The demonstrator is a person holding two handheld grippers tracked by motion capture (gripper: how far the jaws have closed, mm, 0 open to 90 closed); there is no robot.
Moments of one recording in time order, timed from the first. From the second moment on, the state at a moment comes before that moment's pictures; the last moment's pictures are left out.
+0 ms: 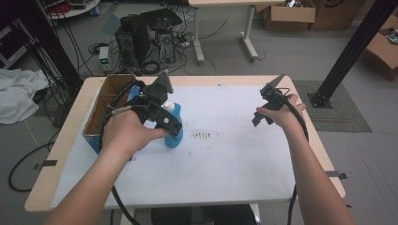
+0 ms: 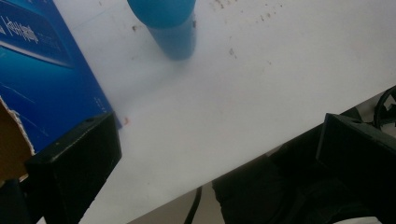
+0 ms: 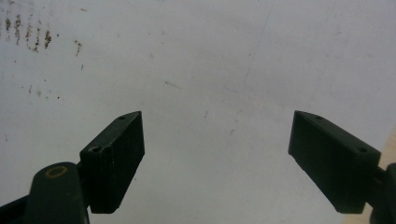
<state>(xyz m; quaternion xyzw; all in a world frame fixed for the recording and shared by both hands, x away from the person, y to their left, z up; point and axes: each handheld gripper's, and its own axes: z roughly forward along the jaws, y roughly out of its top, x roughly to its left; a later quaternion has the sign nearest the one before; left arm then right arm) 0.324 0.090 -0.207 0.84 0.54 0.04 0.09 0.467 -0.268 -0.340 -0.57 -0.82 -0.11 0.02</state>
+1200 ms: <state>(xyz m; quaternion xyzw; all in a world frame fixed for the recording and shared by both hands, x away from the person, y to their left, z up) 0.331 0.085 -0.203 0.84 0.53 0.05 0.10 0.465 -0.270 -0.337 -0.56 -0.82 -0.12 0.02</state>
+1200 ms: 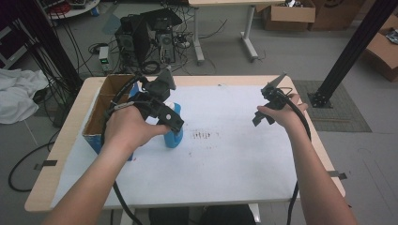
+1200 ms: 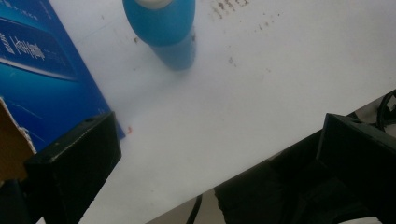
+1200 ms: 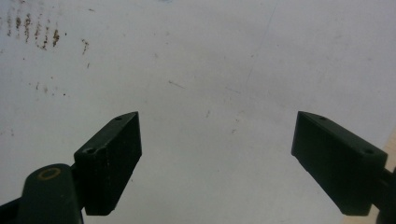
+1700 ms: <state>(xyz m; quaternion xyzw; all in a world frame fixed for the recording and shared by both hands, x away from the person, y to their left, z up) 0.348 0.083 -0.191 0.84 0.54 0.06 0.10 0.464 -0.270 -0.336 -0.56 -0.82 -0.12 0.02</state>
